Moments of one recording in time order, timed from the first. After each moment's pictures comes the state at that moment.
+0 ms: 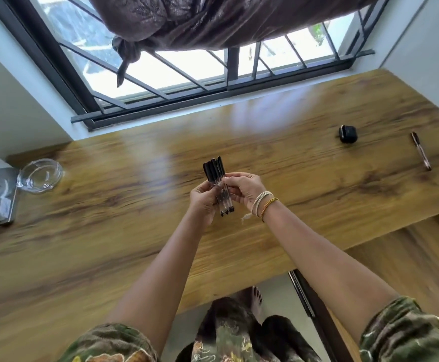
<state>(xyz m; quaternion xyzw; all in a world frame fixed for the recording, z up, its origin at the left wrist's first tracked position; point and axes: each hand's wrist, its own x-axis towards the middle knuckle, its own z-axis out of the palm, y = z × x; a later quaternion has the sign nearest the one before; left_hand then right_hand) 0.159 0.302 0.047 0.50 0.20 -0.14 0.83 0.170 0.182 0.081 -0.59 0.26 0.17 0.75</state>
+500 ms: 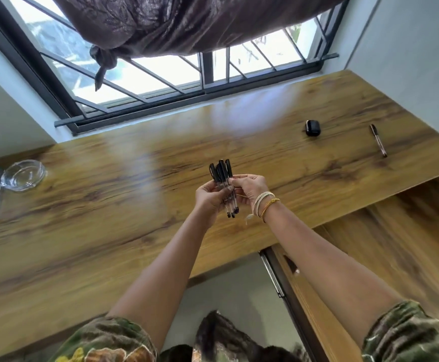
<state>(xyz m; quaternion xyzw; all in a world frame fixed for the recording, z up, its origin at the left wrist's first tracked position) 0.109 0.228 0.064 0.56 0.16 -0.17 0.80 0.117 0.112 0.093 -0.64 0.29 0.09 0.71</state>
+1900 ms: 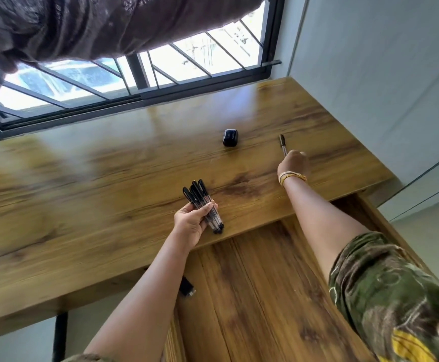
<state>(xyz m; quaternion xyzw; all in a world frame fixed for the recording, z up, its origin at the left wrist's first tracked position) 0.088 -0.017 0.035 0.45 0.30 -0.14 0.83 0.196 -0.276 0.049 -0.94 0.29 -0.09 0.18</state>
